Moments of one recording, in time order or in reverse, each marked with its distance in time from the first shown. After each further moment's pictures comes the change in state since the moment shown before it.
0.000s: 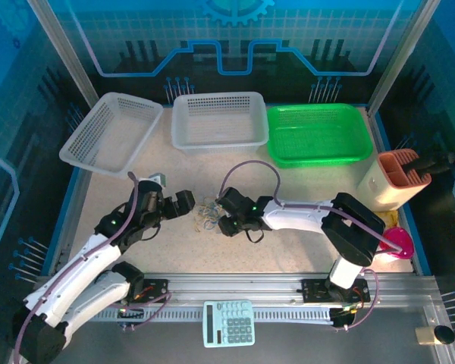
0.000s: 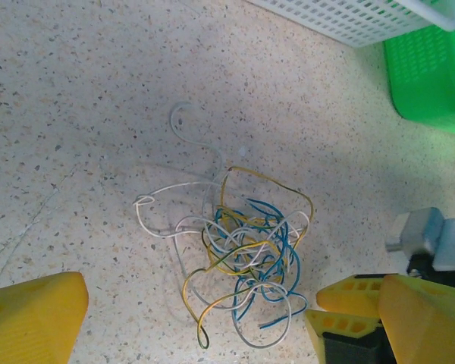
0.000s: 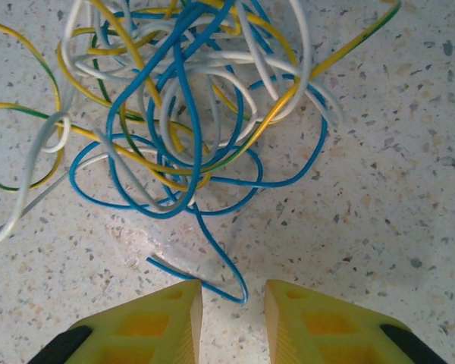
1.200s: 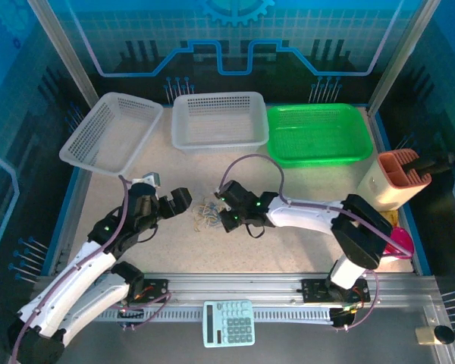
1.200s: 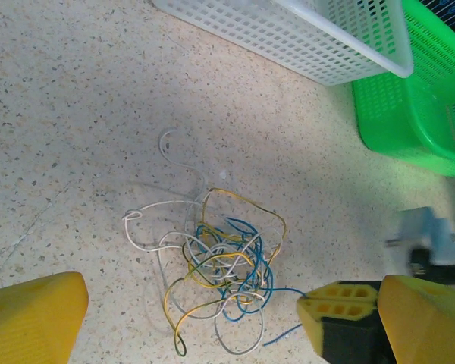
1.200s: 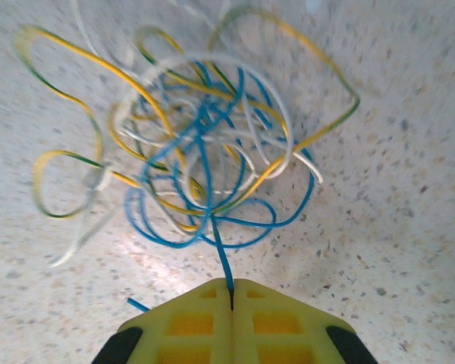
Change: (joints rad) left arm 0.000 -0.082 0.000 0.000 -0.017 -0.043; right arm -0.023 -0.079 0.032 -0.010 -0.001 -0.056
